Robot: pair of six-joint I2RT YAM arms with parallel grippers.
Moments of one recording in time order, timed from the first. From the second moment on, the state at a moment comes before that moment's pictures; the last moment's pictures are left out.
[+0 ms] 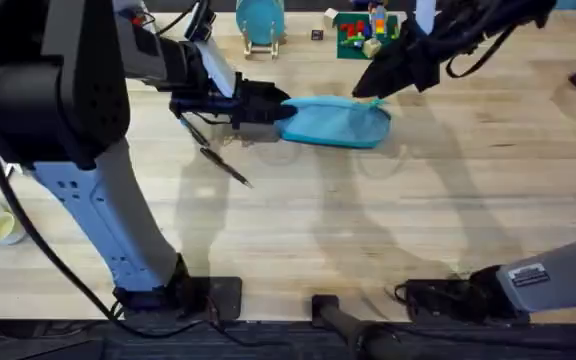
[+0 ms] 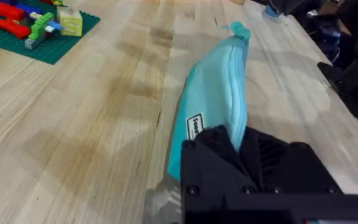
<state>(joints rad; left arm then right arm) 0.01 2.10 1.18 -0.58 1.43 1.20 0.18 1.72 1.51 -1.13 -0.71 -0.86</state>
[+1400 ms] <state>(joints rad) 0.01 2.10 1.18 -0.58 1.43 1.20 0.19 1.72 1.52 -1.13 -0.39 -1.11</state>
